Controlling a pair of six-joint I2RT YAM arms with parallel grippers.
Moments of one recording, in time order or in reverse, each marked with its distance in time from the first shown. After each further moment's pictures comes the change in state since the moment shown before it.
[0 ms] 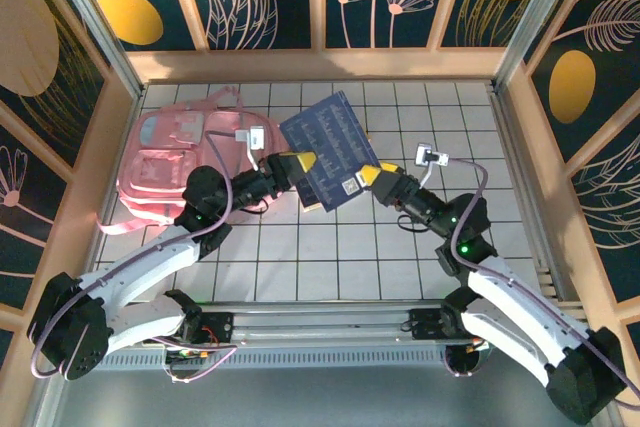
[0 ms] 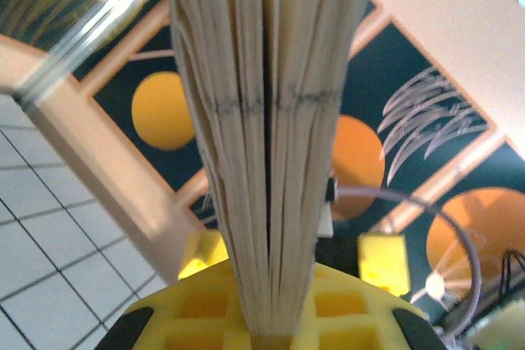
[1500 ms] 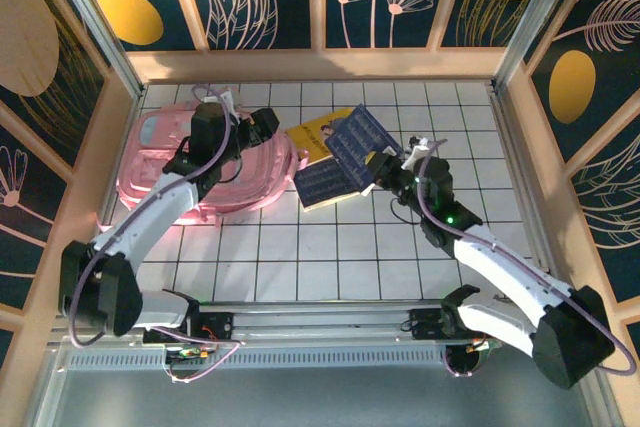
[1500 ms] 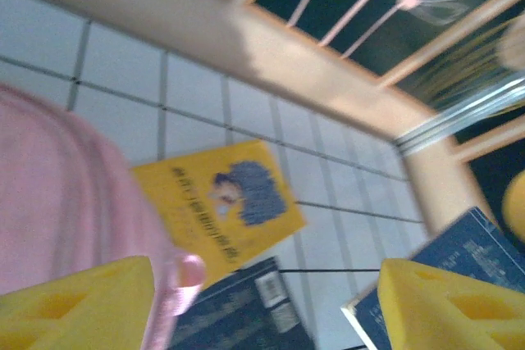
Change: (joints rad) left arm 0.321 0.280 0.405 -0.840 -0.354 0.343; right arm -0.033 0.261 0.225 -0.586 0.332 -0.131
